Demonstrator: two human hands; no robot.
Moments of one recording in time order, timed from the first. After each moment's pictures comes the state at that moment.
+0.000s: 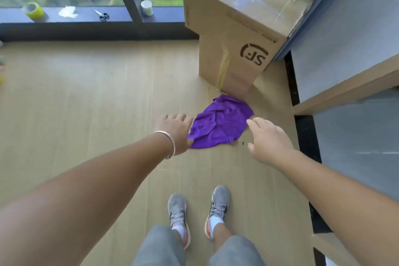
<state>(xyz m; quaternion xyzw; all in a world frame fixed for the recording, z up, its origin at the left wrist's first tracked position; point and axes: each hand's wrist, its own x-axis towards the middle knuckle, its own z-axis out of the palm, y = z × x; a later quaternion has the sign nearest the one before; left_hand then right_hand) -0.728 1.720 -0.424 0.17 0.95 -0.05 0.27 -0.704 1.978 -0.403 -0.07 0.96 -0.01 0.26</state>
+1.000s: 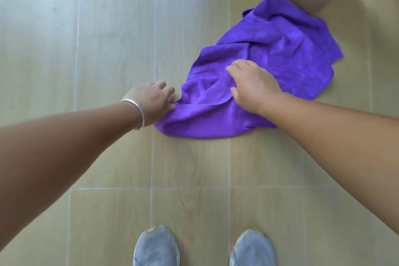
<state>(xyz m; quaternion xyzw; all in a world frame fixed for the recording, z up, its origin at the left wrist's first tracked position) -0.802 1.656 -1.068 0.19 0.94 0.02 0.27 -0.836 1.922 -1.032 -0.19 0.96 -0.01 0.19</state>
